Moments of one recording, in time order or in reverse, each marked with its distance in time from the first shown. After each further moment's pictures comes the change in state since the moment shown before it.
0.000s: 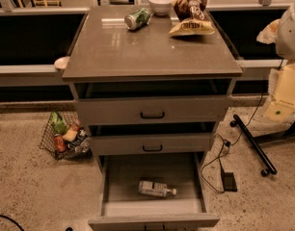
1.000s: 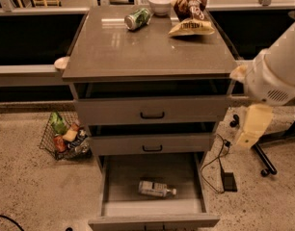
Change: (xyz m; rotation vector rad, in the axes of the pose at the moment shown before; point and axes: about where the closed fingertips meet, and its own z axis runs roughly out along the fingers) arm 0.001 0.012 0.098 -0.077 -0.065 -0.050
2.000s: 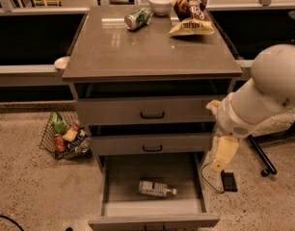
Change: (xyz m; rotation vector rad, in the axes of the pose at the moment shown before) arm 0.003 0.021 0.113 -0.070 -0.069 -0.010
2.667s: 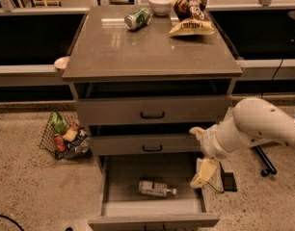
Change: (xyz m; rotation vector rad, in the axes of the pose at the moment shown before) arm 0.017 0.004 0.137 -0.073 -0.191 -0.013
